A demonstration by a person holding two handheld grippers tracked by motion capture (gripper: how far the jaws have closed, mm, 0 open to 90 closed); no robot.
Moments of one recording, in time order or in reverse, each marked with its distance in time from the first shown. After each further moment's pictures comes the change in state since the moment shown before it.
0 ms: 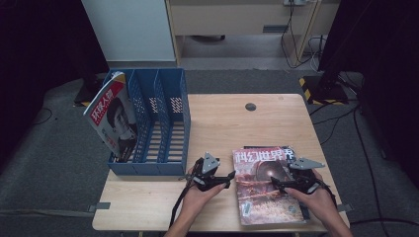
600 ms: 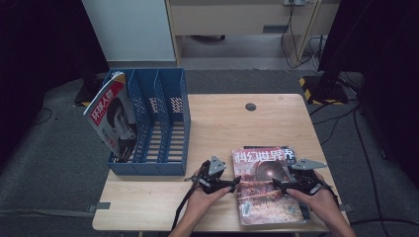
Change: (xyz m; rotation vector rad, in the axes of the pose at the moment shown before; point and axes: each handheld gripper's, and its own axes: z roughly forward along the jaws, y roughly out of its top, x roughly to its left) left arm -0.011 -0.003 0.012 0.045 -0.049 0.006; right arm -0.003 -0.002 -0.006 0.028 0.034 0.011
